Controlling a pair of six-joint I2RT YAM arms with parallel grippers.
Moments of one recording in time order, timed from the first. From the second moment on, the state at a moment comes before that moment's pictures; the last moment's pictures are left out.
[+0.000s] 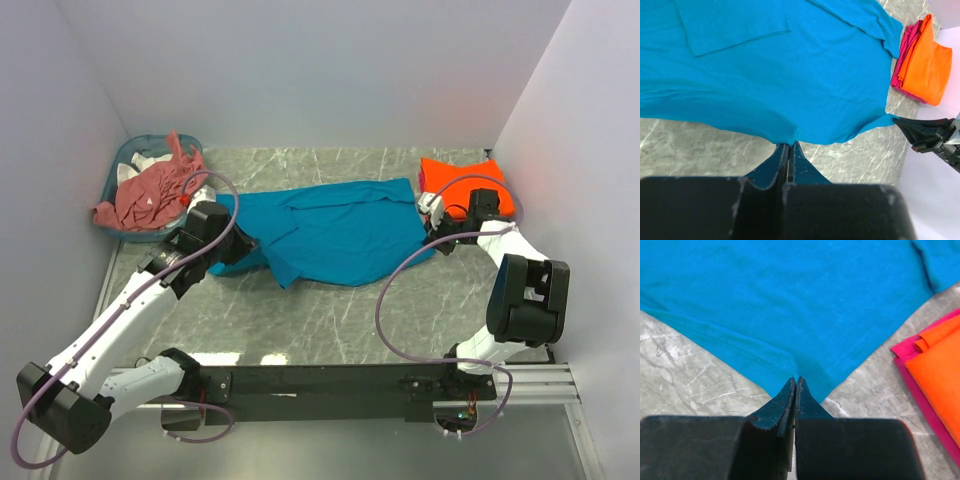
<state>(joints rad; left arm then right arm) -0.51 1.01 0.96 -0.61 -0.14 -1.01 -0.18 1.57 0.96 -0.48 -0.71 -1.07</state>
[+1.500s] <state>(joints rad) -0.30 1.40 1.19 -0.50 -0.05 -0.85 -0.19 1.66 1.01 -0.27 -0.60 -0.77</state>
